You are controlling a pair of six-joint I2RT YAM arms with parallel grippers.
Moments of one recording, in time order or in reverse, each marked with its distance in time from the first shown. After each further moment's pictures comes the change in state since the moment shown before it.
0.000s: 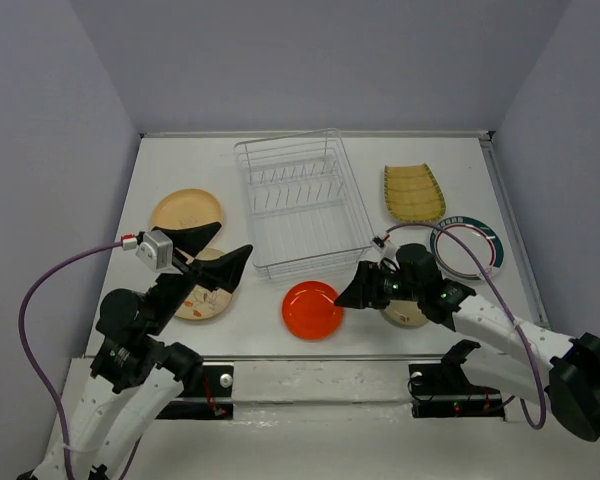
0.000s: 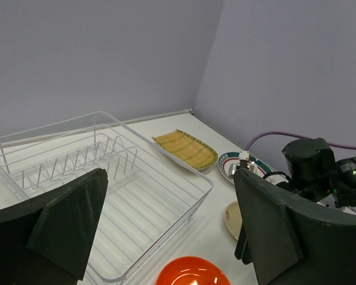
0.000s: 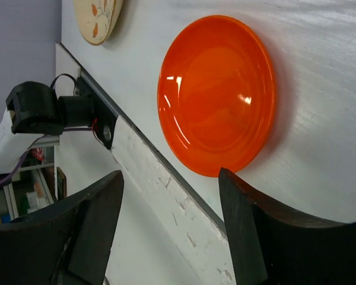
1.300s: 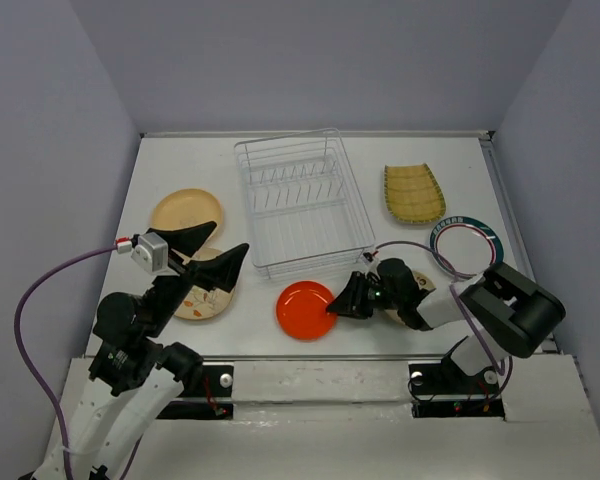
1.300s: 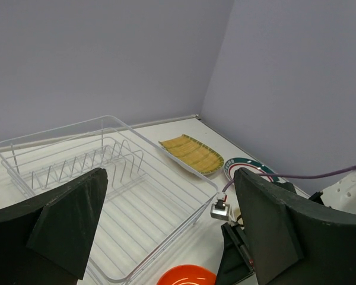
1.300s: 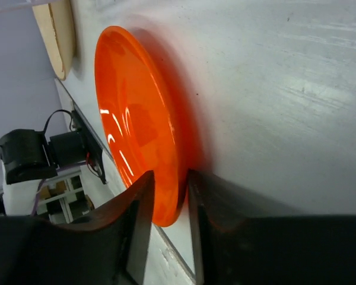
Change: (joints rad) left arm 0.000 -0.022 0.000 -0.001 -0.029 0.010; right arm 0.038 0.505 -0.155 0.634 0.081 0.241
